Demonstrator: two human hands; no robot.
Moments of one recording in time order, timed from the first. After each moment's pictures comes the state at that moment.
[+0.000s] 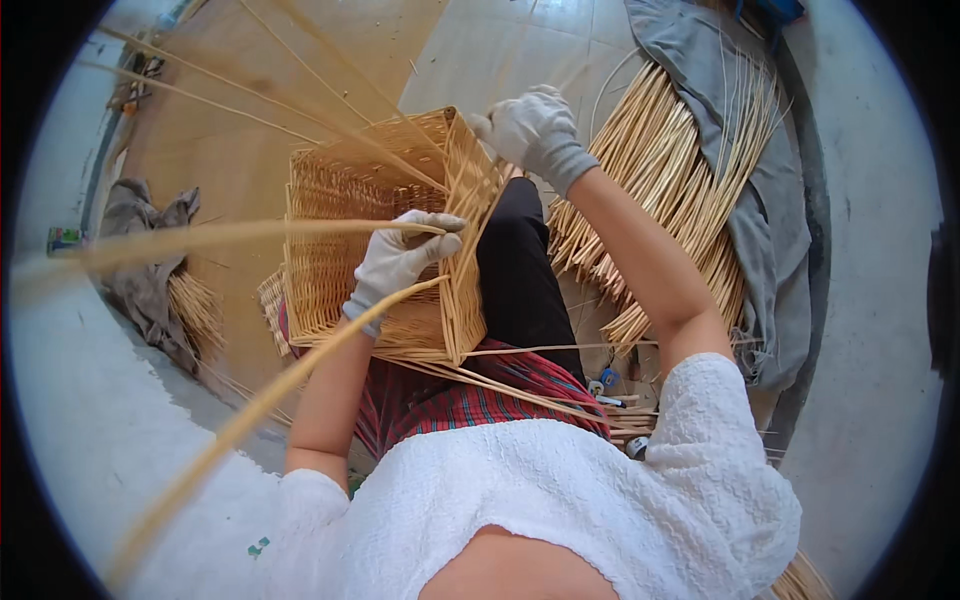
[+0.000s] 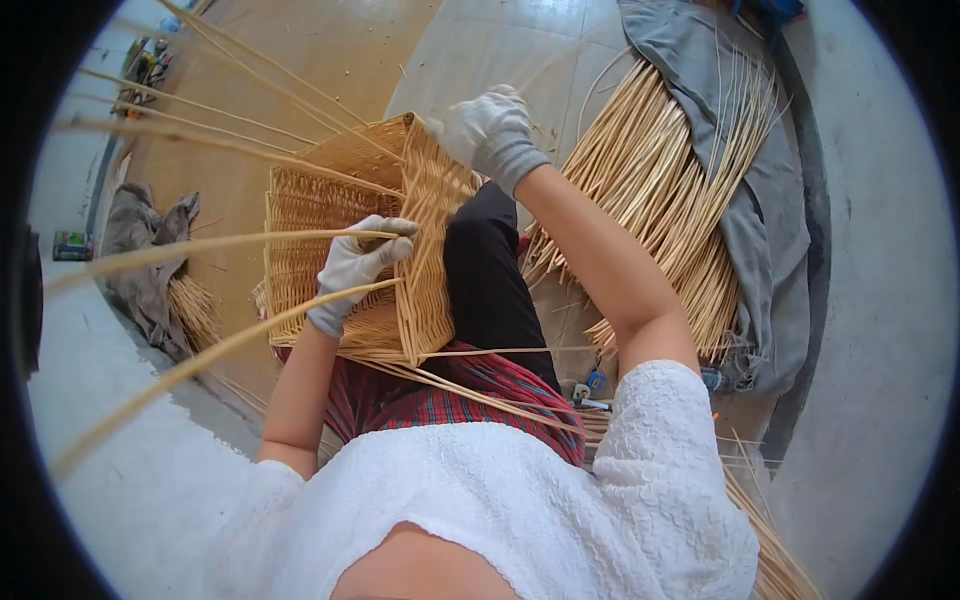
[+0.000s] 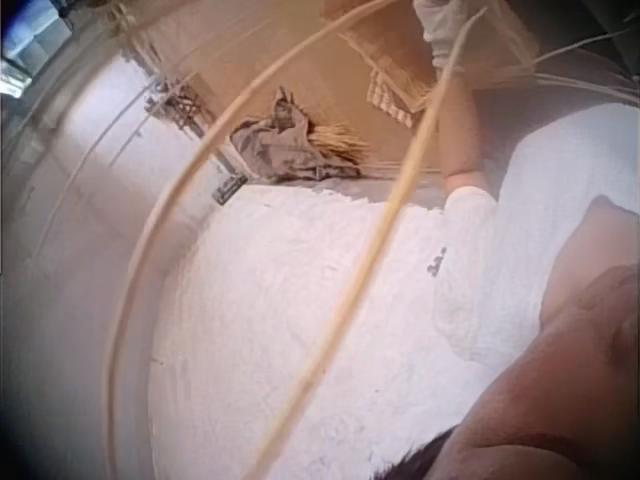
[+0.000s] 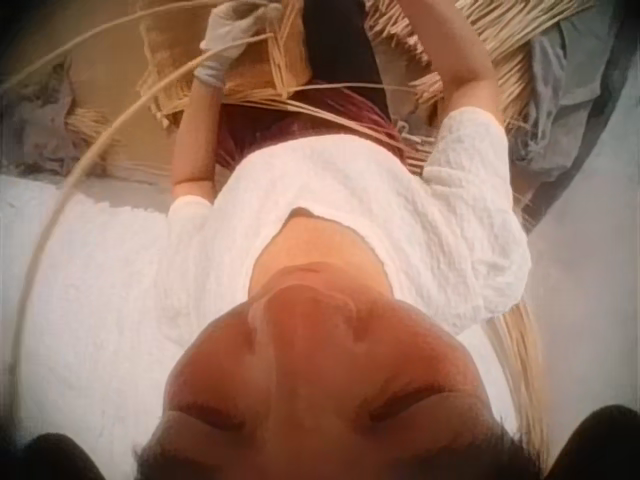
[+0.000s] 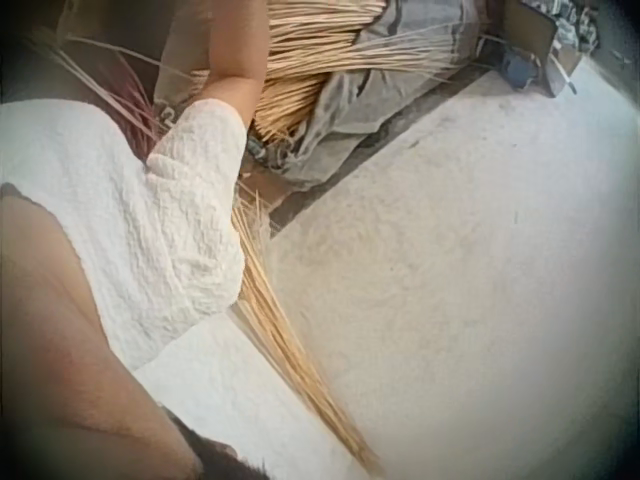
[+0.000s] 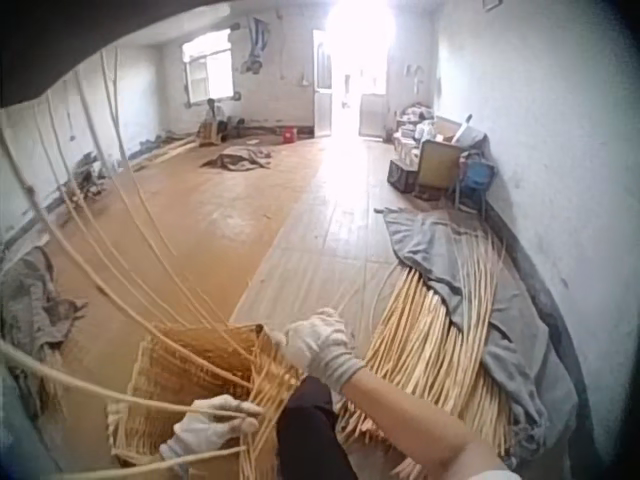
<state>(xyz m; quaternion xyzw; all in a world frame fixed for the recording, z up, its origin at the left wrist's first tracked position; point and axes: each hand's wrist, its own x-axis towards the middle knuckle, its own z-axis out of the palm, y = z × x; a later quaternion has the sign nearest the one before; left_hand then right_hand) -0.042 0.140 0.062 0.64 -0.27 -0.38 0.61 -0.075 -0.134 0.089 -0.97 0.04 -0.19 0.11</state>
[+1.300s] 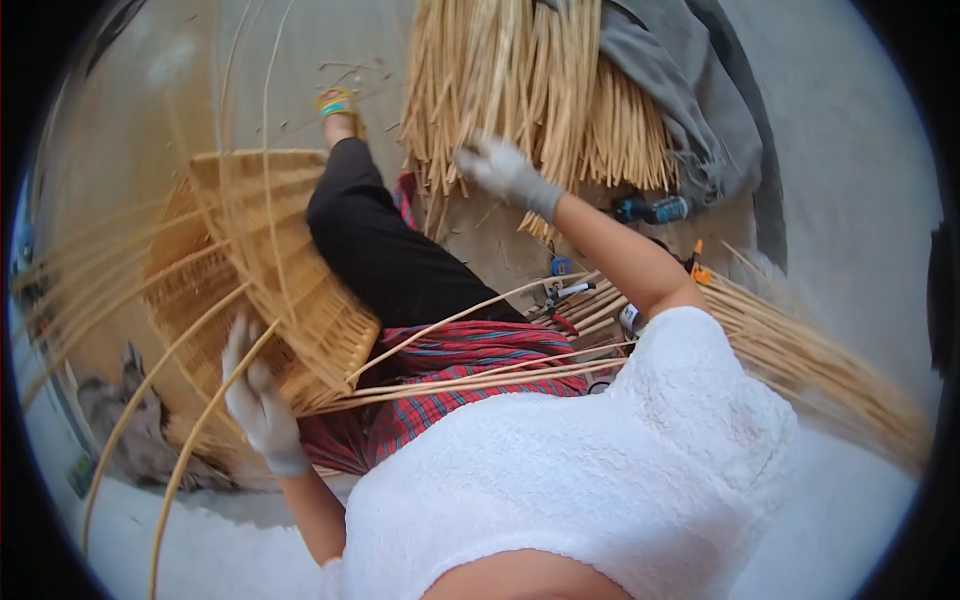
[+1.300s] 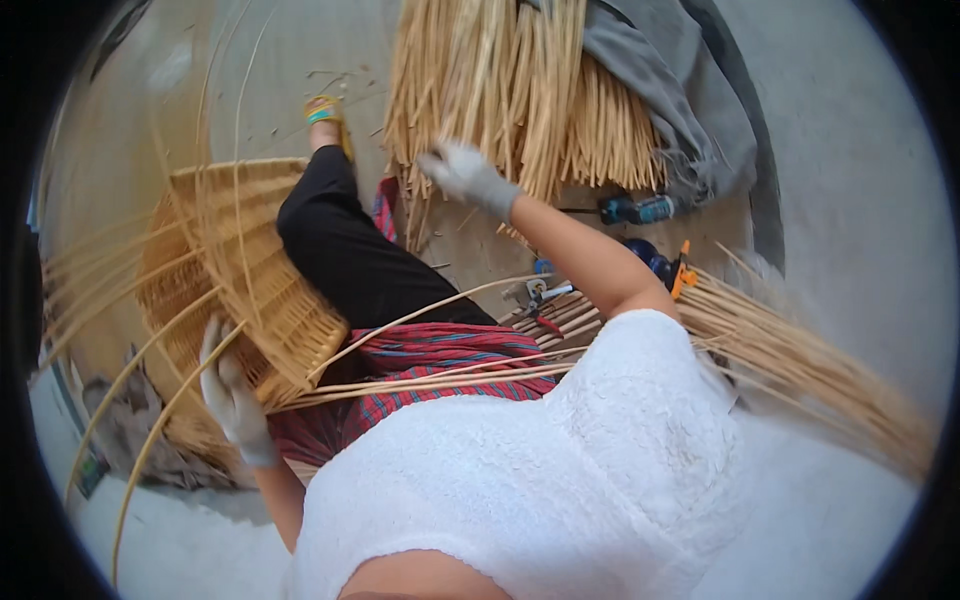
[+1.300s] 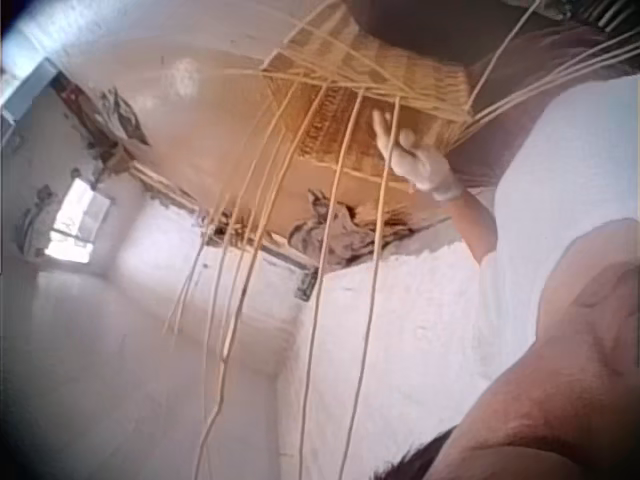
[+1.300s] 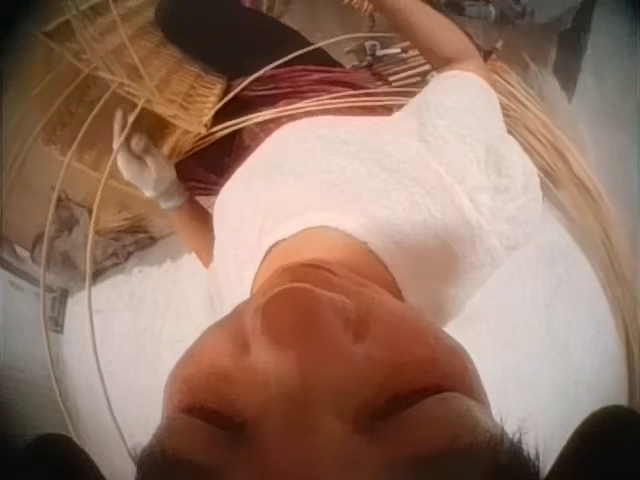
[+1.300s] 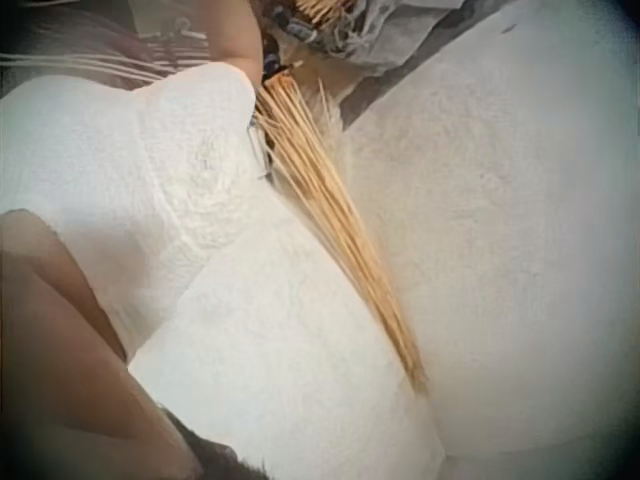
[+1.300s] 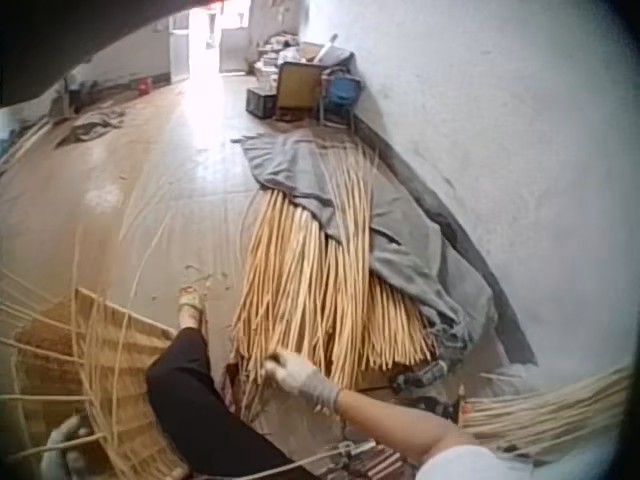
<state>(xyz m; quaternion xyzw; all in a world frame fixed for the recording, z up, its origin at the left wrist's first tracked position) -0.089 0.186 0.091 0.80 -0.38 -0.18 0.43 -0.320 -0.171 -0.121 -0.82 0.38 -0.06 0.42</state>
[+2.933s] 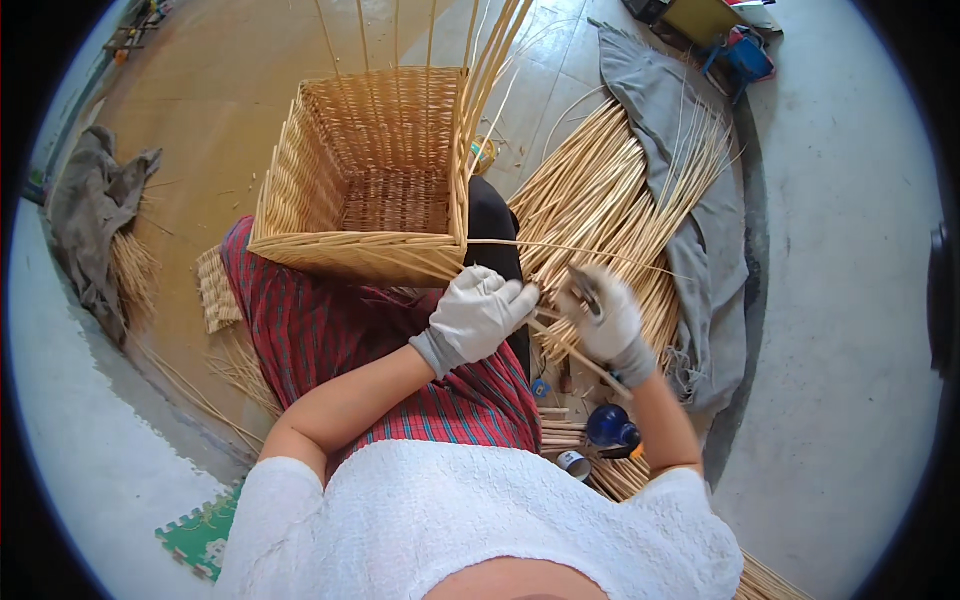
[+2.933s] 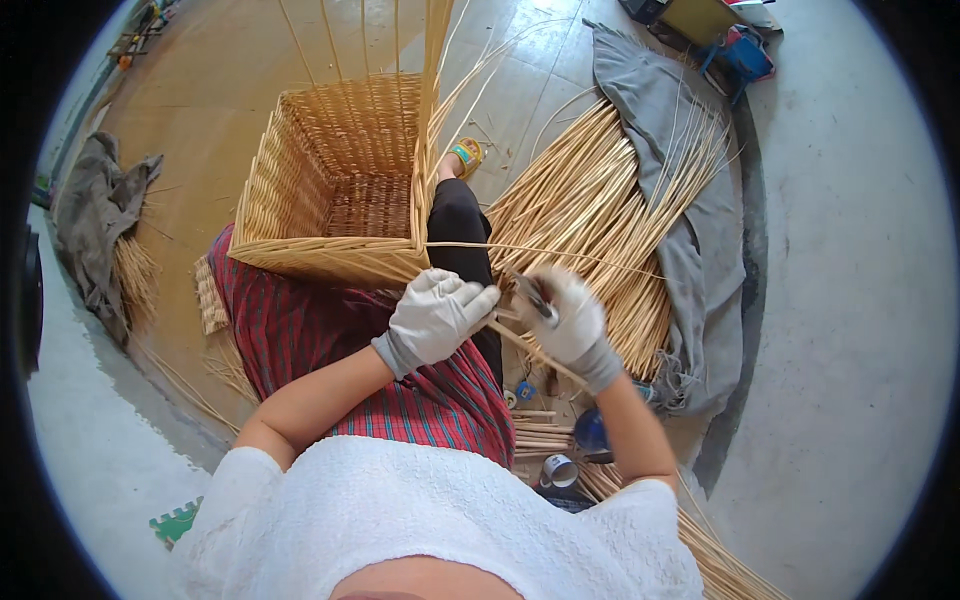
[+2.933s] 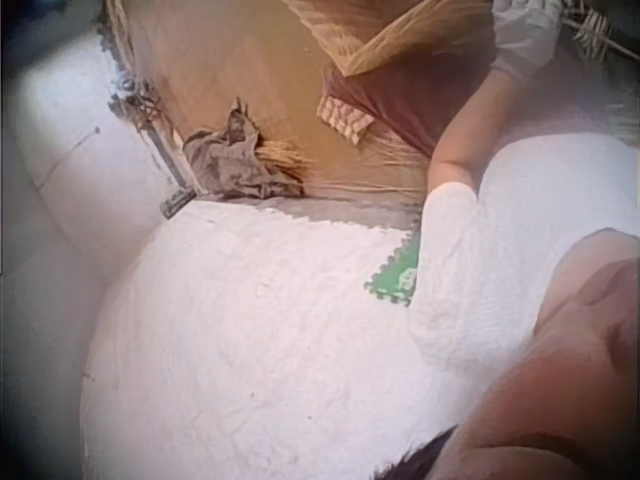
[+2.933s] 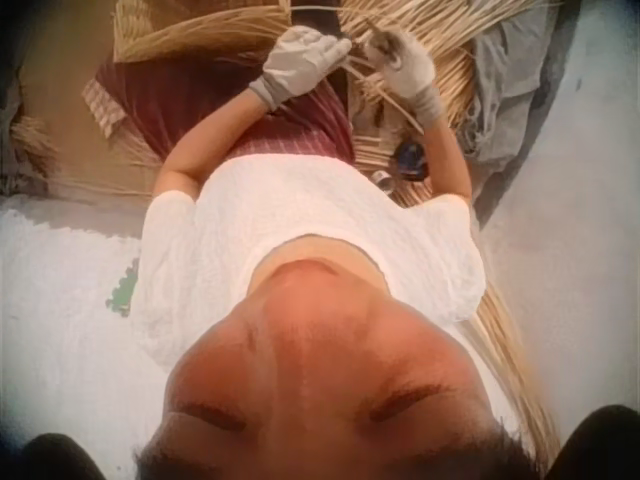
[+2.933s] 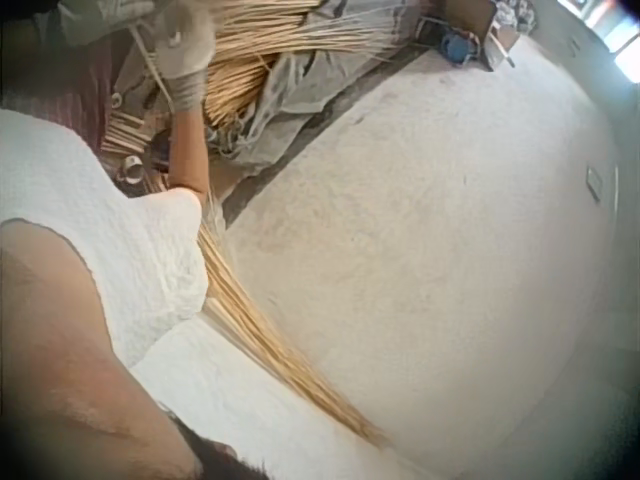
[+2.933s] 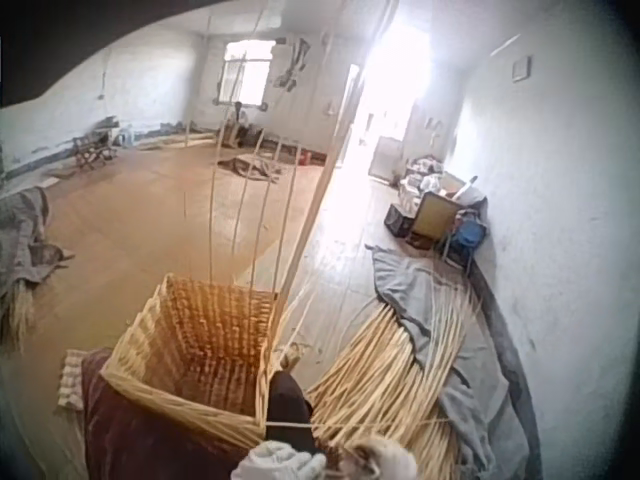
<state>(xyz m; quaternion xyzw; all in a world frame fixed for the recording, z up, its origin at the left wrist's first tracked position) -0.228 0.094 0.030 0.72 -0.64 0.13 0.25 -0.375 -0.087 0.086 -0.92 0.16 -0.12 0.34</state>
